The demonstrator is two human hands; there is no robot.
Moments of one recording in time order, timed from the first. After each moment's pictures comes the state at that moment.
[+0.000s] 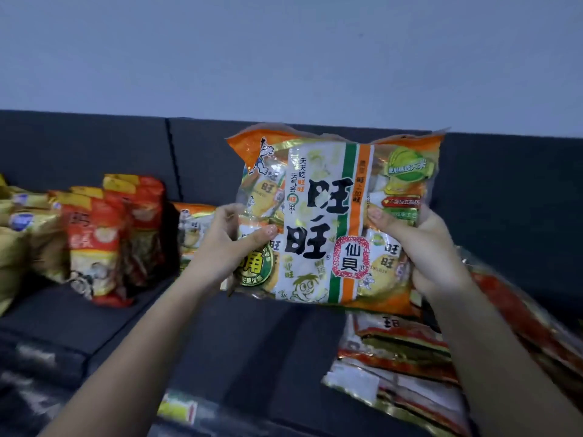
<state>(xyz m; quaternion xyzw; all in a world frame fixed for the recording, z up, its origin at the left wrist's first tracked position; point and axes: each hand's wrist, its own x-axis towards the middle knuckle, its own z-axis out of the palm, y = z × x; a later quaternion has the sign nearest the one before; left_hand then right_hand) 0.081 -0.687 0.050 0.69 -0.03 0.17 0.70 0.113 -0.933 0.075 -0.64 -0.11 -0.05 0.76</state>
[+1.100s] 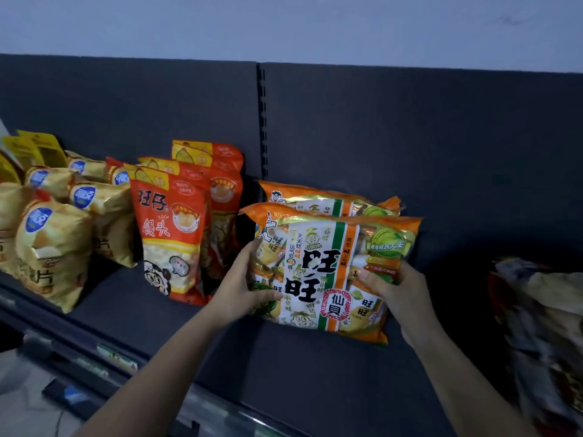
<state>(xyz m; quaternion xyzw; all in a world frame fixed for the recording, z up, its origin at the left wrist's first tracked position) 0.147 -0.456 -0.105 0.82 0.00 0.10 0.57 0.196 -0.718 -0.075 -0.71 -0.08 0.00 0.70</state>
